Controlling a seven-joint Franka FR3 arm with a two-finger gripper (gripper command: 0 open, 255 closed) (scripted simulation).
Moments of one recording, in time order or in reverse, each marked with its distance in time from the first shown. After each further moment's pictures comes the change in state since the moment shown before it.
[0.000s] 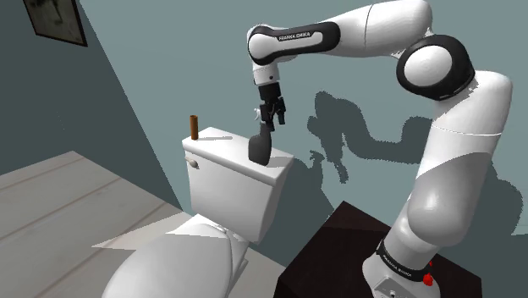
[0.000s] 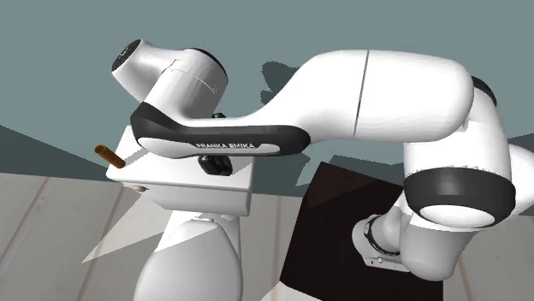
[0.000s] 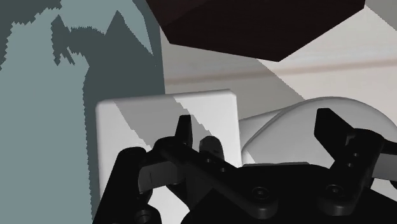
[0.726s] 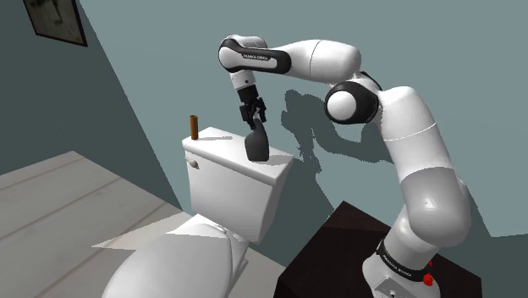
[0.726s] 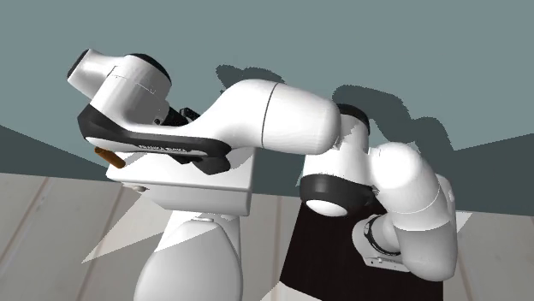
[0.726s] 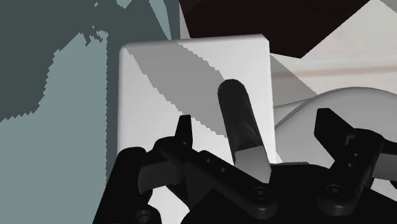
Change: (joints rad) arm 0.029 0.520 -0.013 0.709 -0.086 -0.261 -0.046
